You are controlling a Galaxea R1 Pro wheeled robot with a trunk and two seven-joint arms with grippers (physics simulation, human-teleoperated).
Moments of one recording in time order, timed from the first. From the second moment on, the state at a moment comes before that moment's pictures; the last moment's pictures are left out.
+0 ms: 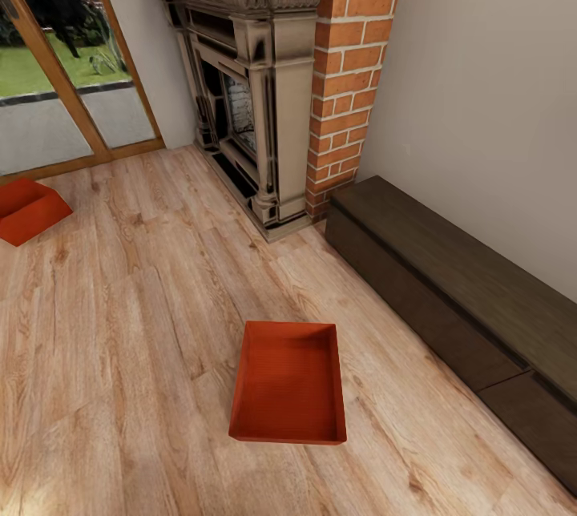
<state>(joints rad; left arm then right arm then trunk) 0.00 -0.01 0.02 -0.06 0.22 -0.11 0.01 -0.11 -0.04 0.26 -0.01 0.05 -0.16 0.08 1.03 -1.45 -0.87</state>
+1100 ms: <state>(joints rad) -0.54 -0.07 0.02 -0.58 0.20 0.29 0.21 -0.60 0.00 0.04 -0.48 -0.17 0.15 -0.04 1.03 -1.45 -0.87</state>
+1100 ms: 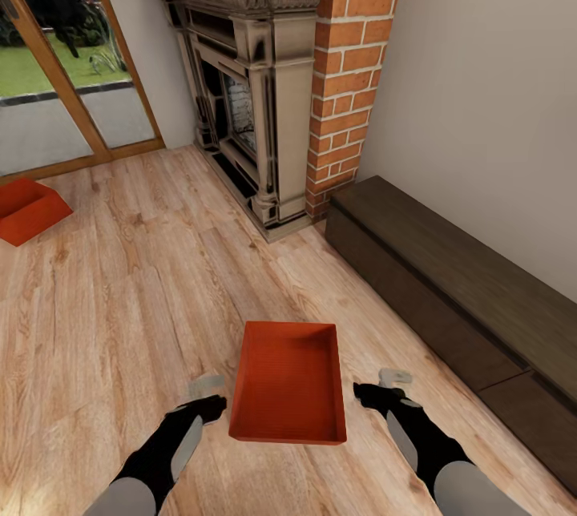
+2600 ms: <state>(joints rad) -0.62 -0.14 0.02 -0.55 0.01 0.14 0.21 -0.61 0.07 0.08 -0.33 -0.07 -0.05 -0.06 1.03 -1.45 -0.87</state>
